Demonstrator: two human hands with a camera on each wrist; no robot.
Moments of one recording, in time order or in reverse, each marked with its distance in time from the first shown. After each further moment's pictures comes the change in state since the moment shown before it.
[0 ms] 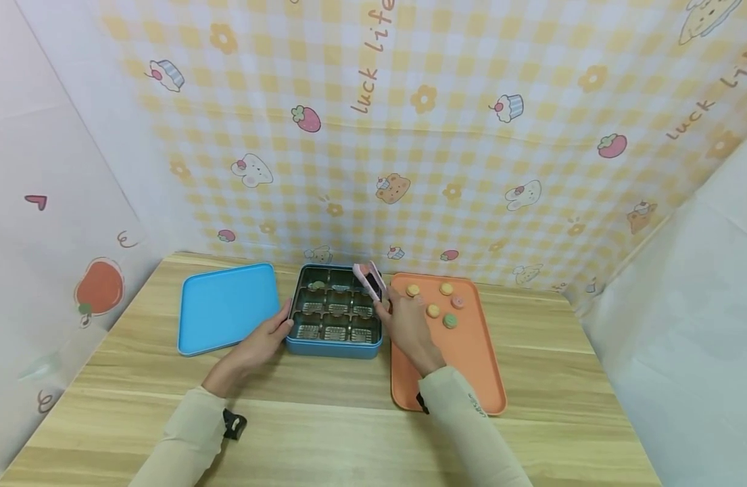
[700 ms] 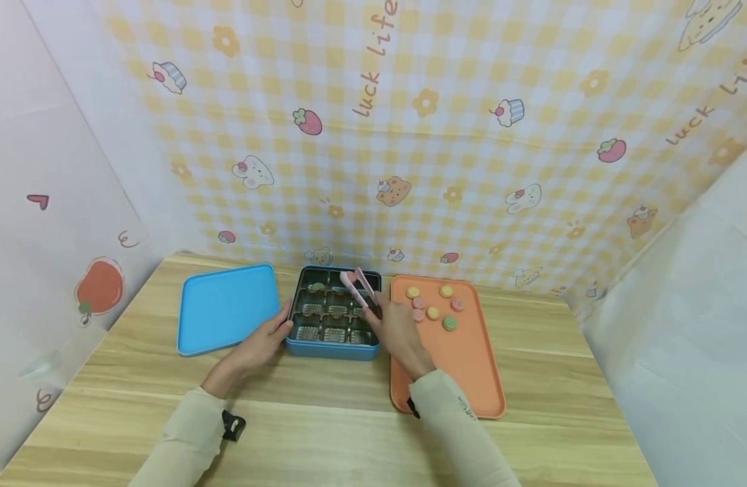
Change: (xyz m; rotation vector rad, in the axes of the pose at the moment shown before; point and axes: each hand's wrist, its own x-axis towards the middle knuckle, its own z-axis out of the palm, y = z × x) left_hand -0.001 0.001 0.000 -0.005 0.004 -0.003; right_hand 0.000 -0.007 0.011 0.048 -0.053 -0.048
